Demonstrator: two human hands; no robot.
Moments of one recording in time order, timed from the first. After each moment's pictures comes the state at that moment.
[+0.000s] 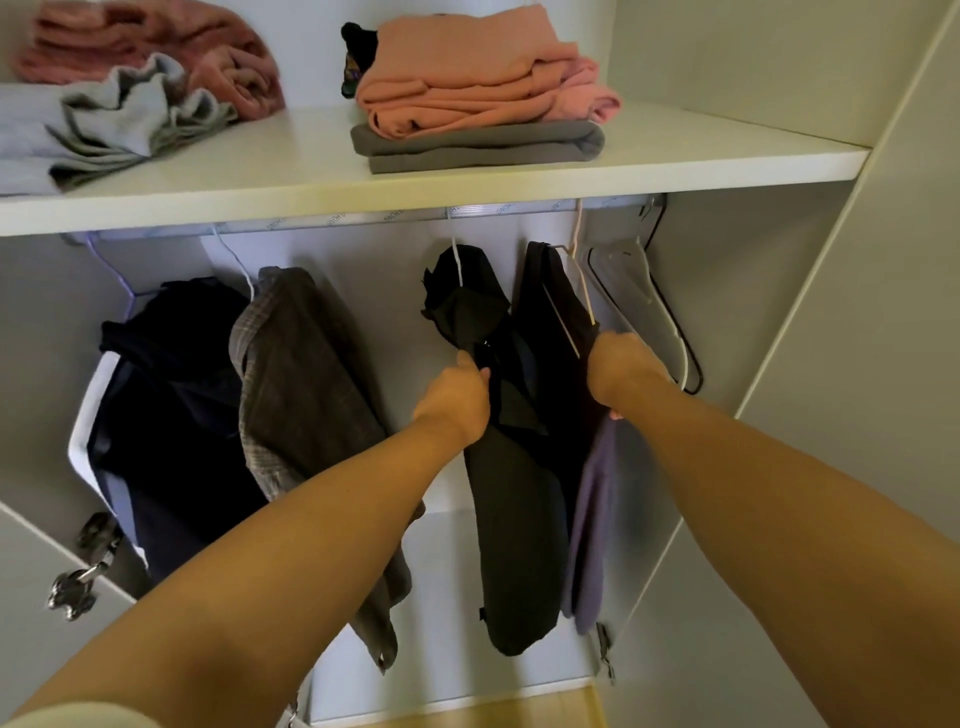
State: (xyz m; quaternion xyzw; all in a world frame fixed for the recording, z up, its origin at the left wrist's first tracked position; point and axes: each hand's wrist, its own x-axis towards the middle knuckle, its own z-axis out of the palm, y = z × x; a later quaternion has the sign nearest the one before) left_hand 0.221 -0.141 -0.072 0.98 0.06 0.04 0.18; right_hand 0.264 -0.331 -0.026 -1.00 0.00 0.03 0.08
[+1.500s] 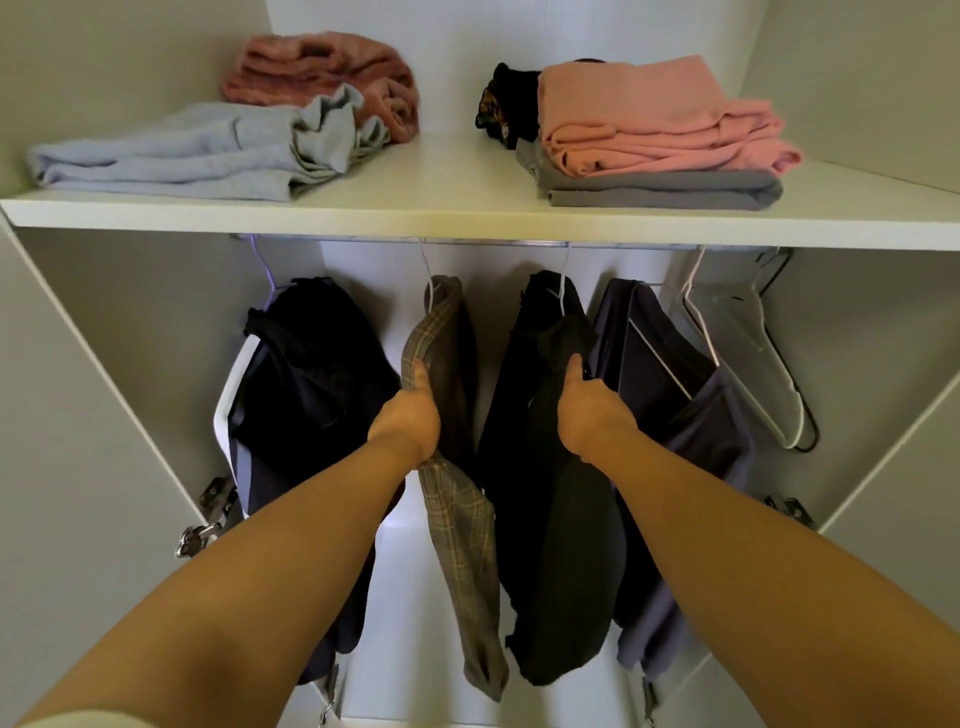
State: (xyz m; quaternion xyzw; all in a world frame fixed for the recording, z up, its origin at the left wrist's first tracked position) left_hand 0.162 0.008 -0.072 0.97 0.22 0.00 0.11; right_hand 0.224 -0.195 -0.038 -0.99 -0.15 0.03 0.04
